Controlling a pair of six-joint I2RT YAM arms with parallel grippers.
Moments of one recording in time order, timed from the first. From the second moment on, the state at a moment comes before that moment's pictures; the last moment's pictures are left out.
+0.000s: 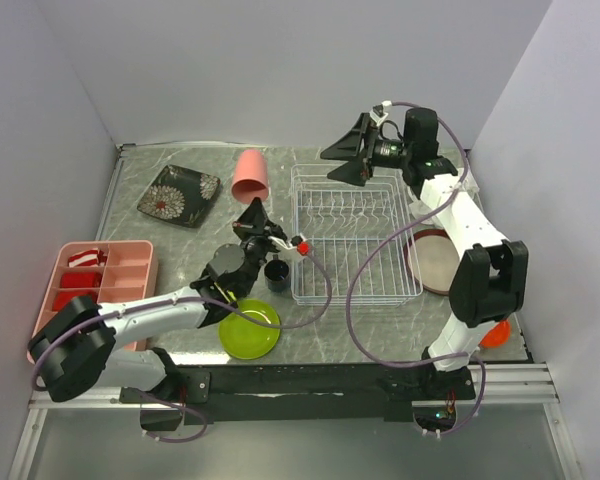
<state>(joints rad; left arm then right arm) -0.89 1.27 0.59 0.82 -0.53 1.27 0.17 1.70 1.52 -0.11 -1.07 1.00</state>
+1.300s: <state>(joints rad) -1.07 1.46 0.66 1.01 -0.49 1.40 0.28 1.84 1.55 0.07 -1.15 1.19</state>
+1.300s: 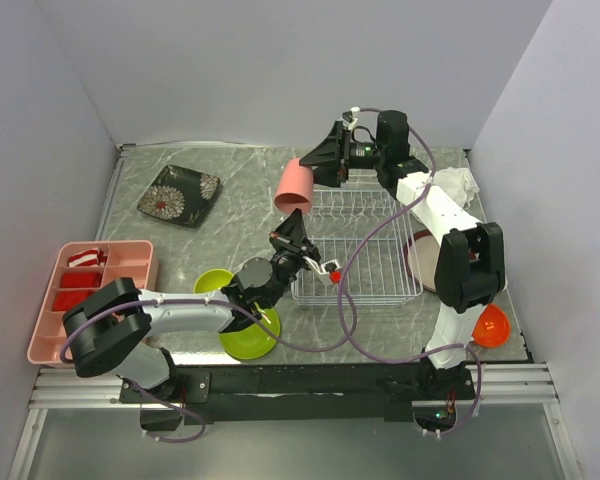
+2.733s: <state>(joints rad) -1.08 1.10 0.68 0.49 -0.42 1.03 0.16 1.94 1.96 -0.25 -0.98 0.65</state>
